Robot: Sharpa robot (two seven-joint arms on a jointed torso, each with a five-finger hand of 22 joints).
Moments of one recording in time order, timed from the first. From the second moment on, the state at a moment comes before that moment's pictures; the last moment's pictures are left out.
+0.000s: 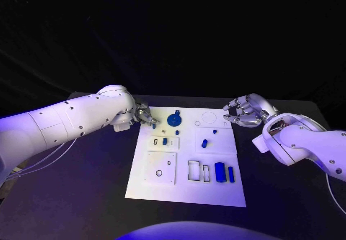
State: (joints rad) left arm 1.27 -0.66 -0.03 1.19 -1.12 0.21 -0.50; left_hand 1.02 -0.18 0.47 0.29 0.24 0.79 0.06 0.87 0.60 1.13 -0.01 1.16 0.77 1.47 -0.08 1.48 1.31 0.08 1.43 0.03 1.38 1.14; right arm 1.26 -0.92 -0.15 1.62 -0.90 -0.58 -0.08; right_hand 1.27 -0.25 0.62 0.04 0.26 0.86 0.16 0.31 0.39 1.27 0.08 1.27 1.18 1.47 0.00 1.49 1.31 0.03 1.47 0.10 1.40 1.31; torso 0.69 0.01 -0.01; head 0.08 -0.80
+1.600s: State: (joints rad) left arm 1.25 -0.87 -0.02 1.52 -1.02 0.10 -0.49; left_hand 1.25 -0.15 0.65 0.29 0.21 0.76 0.07 0.90 0.60 1.14 -0.01 1.18 0.80 1.47 -0.08 1.48 1.31 0.08 1.43 0.03 1.37 1.15; right arm 1.26 -0.92 -0.15 1.61 -0.90 -0.58 -0.08; right_hand 1.27 -0.25 0.62 0.04 0.26 0.86 0.16 0.32 0.39 1.27 0.08 1.27 1.18 1.47 0.00 1.49 1.31 0.03 1.47 0.10 1.40 1.31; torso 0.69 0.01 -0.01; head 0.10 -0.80
